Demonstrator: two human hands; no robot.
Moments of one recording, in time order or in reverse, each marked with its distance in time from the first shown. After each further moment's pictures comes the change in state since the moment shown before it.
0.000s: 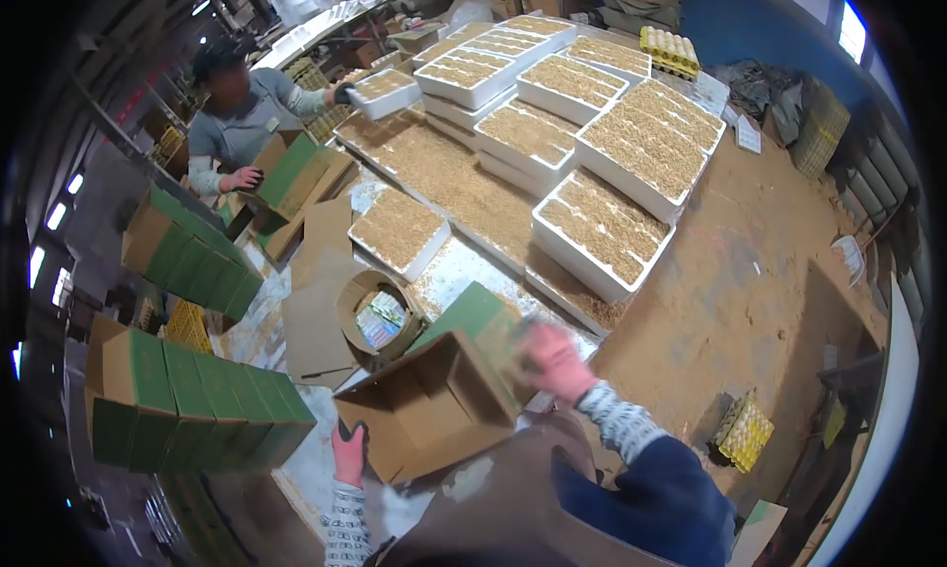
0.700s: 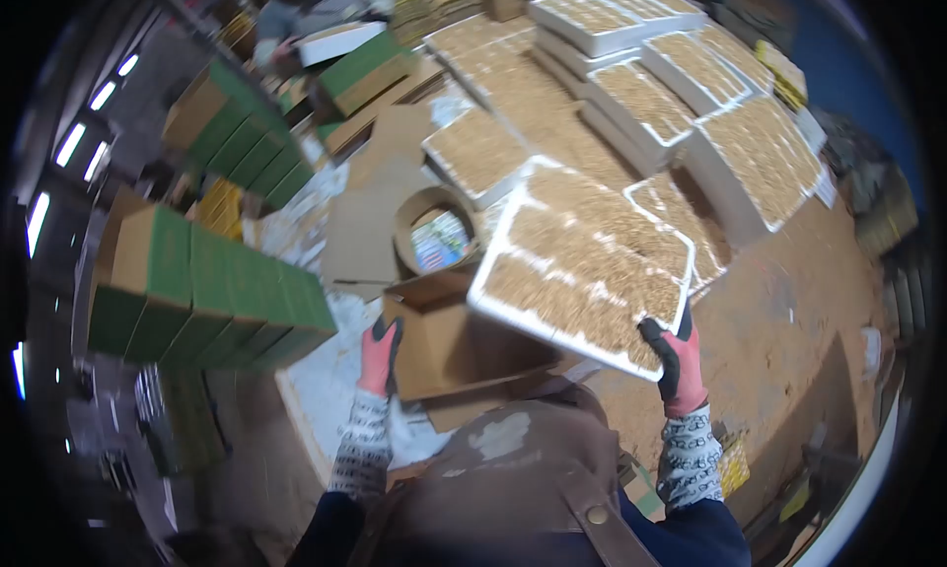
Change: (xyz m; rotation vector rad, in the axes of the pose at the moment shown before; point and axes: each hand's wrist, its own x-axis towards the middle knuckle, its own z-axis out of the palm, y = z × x) left_hand 0.045 -0.017 0.034 -0.150 0.114 -0.056; right_hand 0.012 -0.042 -0.100 1.069 0.301 0.765
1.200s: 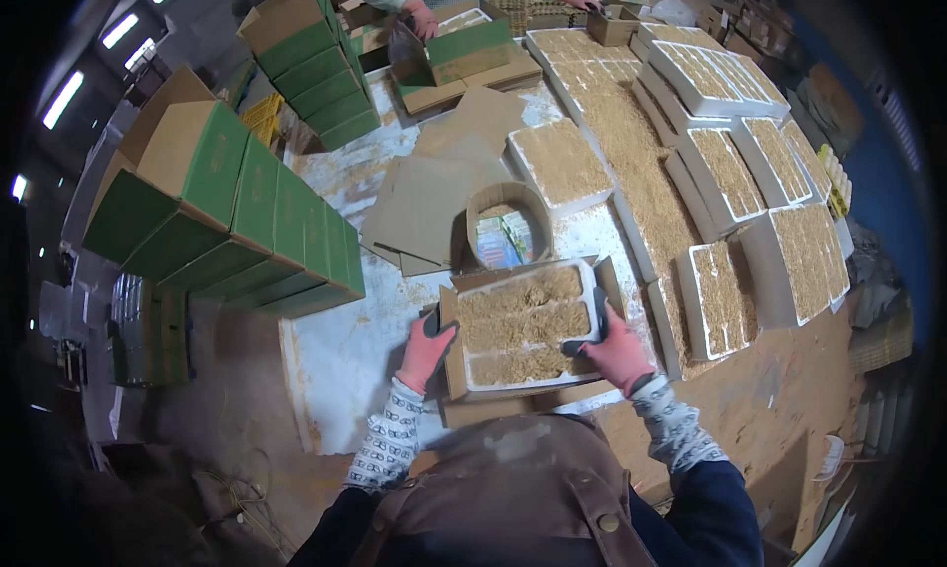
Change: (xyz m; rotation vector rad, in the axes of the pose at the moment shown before) left_hand -0.033 0.037 -0.003 -0.062 -0.016 -0.046; right_hand 0.060 0.069 0.121 -0.719 -0.533 -0.296
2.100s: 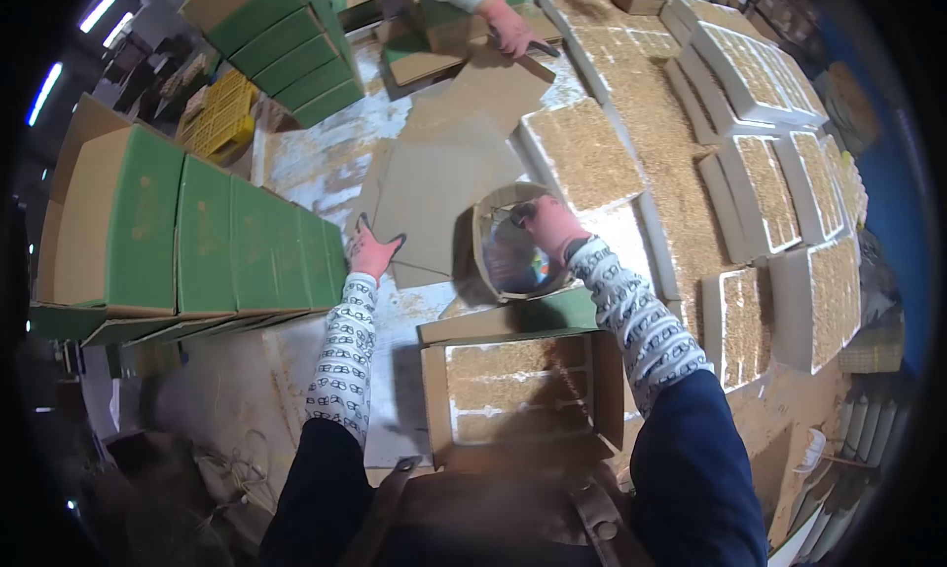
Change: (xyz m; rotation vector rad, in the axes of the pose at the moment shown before) left_hand 0.245 -0.092 -0.064 0.823 0.297 -0.063; right_hand 0.255 -0.030 0.082 -0.480 -0.241 0.031
